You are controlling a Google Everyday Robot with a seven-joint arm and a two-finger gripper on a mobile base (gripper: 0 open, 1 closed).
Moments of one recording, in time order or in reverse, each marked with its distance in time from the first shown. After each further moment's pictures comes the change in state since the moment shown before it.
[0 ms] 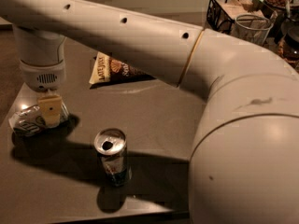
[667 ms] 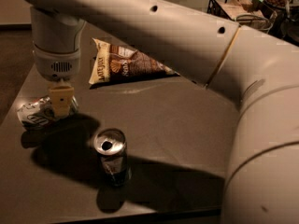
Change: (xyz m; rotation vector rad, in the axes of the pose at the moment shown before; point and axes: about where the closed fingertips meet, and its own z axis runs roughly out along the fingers) arm 0.016 0.015 -0.037 0.031 -0.048 0.017
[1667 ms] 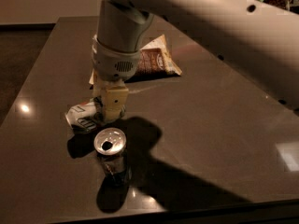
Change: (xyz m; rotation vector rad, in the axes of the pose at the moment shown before) arm 0.089 0.061 -0.043 0.004 -0.036 0.022
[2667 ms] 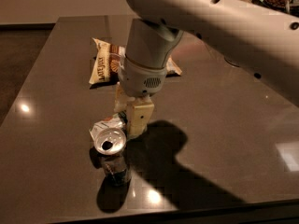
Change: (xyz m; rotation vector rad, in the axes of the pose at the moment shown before) arm 0.040 0.048 0.007 -0.058 -0.009 0.003
